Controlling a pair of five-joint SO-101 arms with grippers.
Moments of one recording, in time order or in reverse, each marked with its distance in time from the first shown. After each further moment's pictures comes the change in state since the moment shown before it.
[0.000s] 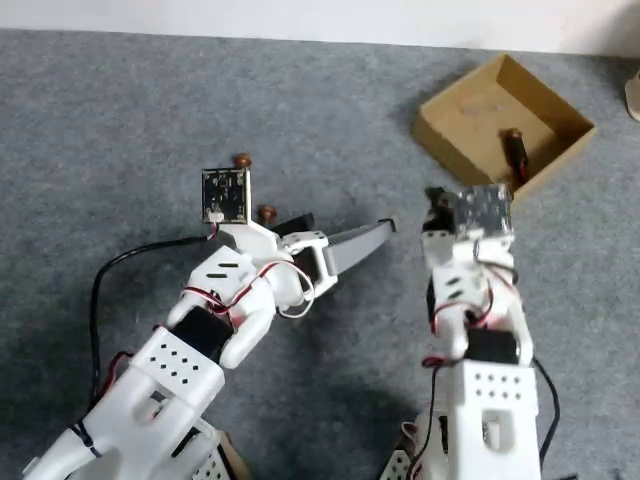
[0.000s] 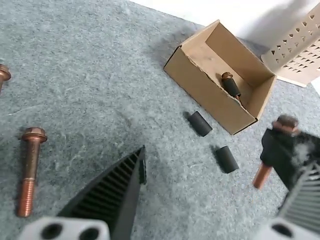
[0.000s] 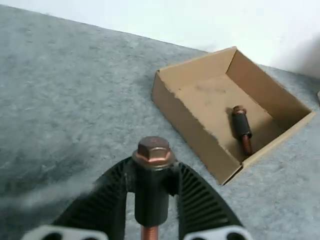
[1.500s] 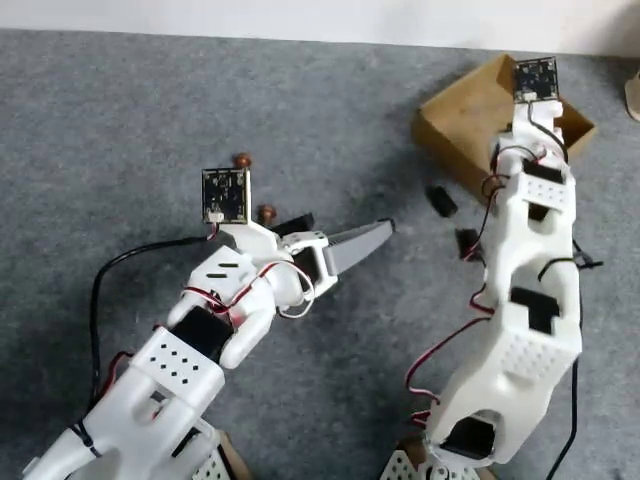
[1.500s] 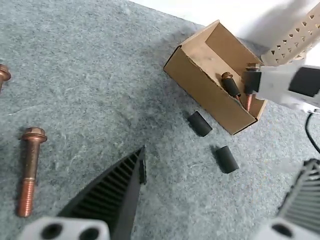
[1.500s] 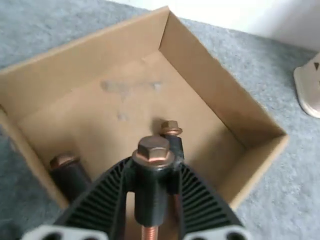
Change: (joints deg) left arm 0.0 0.0 0.0 0.0 0.0; right arm 13.5 84.8 -73.4 -0.5 6.9
